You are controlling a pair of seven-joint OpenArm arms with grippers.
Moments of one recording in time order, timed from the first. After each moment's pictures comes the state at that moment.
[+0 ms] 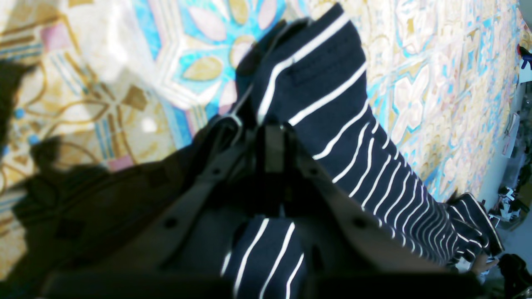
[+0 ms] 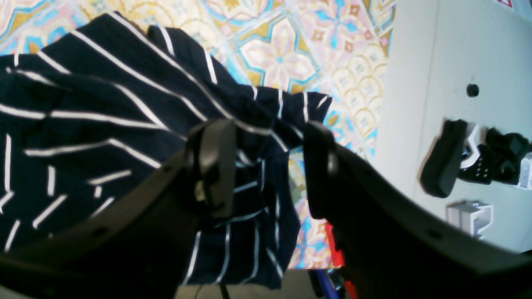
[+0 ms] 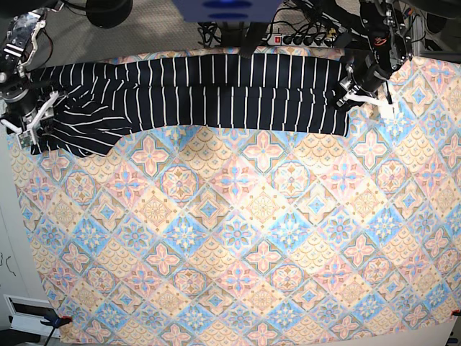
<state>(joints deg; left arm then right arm) 23.4 -8.1 -24.8 82.0 -51.3 -8.8 42.7 -21.3 18.6 38.3 95.8 -0.7 41.7 -30.6</state>
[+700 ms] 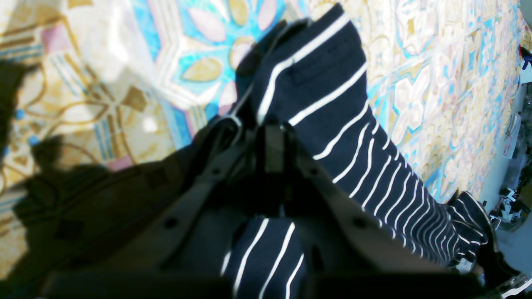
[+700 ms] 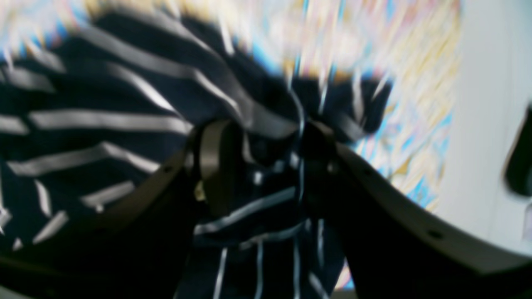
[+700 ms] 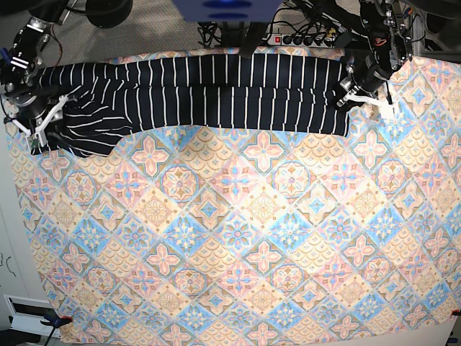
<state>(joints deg) 23.2 -8.1 -24.8 82.0 -51.3 -8.8 42.8 -15.9 18.5 36.2 83.0 -1.1 41.6 -29.2</state>
